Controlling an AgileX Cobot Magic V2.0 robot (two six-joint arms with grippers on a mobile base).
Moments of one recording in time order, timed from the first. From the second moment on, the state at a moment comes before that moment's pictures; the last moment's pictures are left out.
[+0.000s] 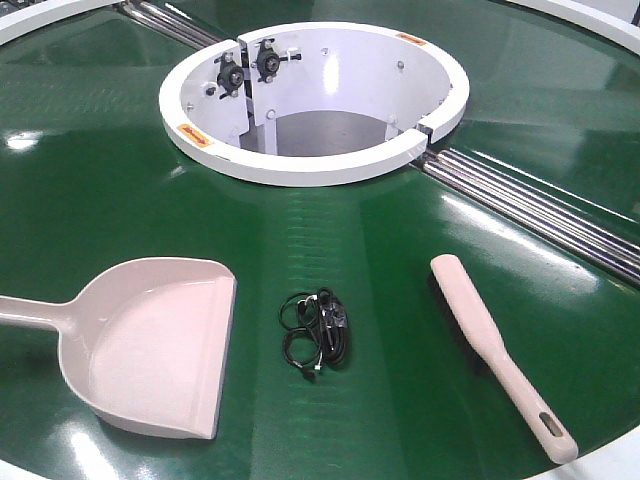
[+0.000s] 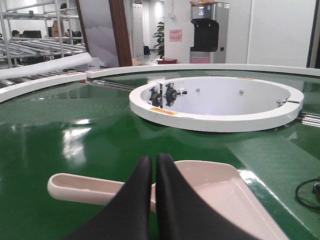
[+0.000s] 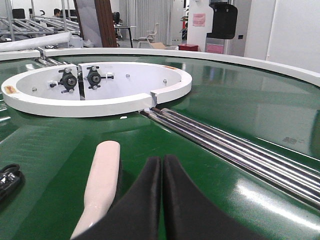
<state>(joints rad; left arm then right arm) -0.08 -0.01 0.03 0.06 0.04 0.00 0.07 -0.01 0.03 -0.07 0.10 0.02</state>
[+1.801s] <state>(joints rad) -0.08 0.55 -0.46 0.03 0.25 -0.02 0.07 -0.01 0.03 -0.07 0.10 0.02</state>
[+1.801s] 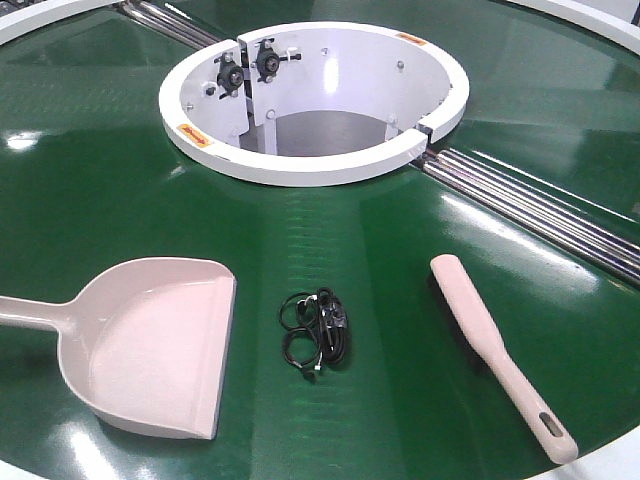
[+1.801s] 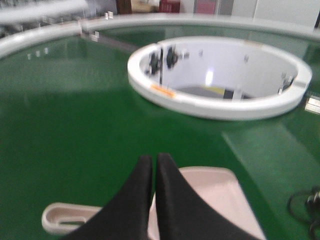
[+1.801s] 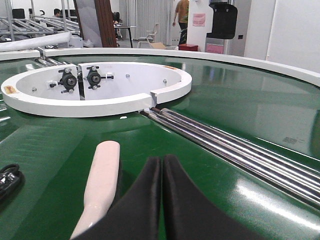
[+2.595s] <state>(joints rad) -0.08 0.77 -0.46 0.07 0.26 -0.02 0.07 -0.01 0.03 -0.07 0.10 0.02</state>
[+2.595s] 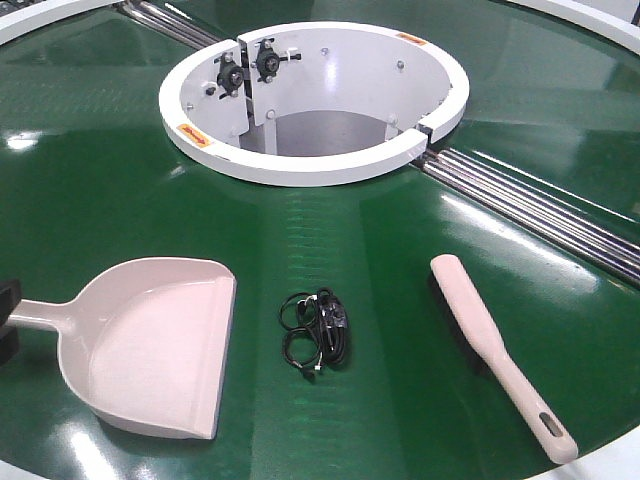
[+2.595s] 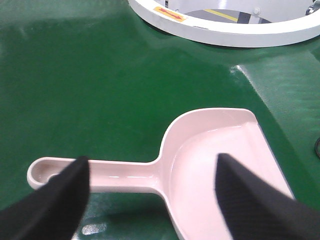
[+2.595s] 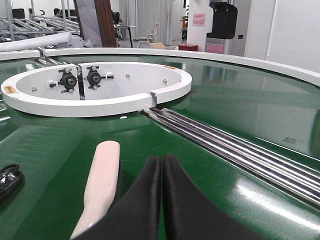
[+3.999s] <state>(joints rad) -0.12 1.53 -1.22 0.15 1.12 1.16 0.07 -0.01 0.03 -0.07 0.10 0.02</state>
